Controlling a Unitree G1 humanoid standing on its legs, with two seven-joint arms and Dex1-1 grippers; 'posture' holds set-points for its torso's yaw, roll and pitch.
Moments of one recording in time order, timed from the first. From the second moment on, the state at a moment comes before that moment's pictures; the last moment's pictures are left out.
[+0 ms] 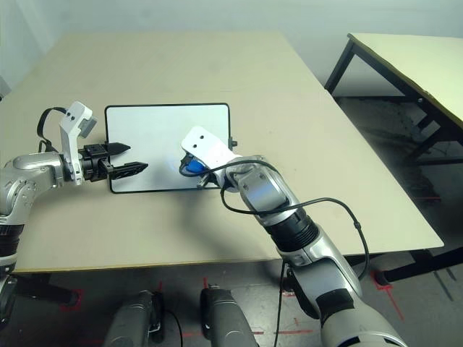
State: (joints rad) left arm -0.62 0.61 0.03 0.00 -0.40 0.74 -0.78; right arm -0.82 -0.38 0.36 -0.08 0.02 1.18 0.59
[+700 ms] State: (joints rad) left arm -0.62 0.57 0.45 0.51 -0.29 0.03 -0.33; right arm -0.82 -0.36 -0.20 0.25 0.06 1.09 0.17
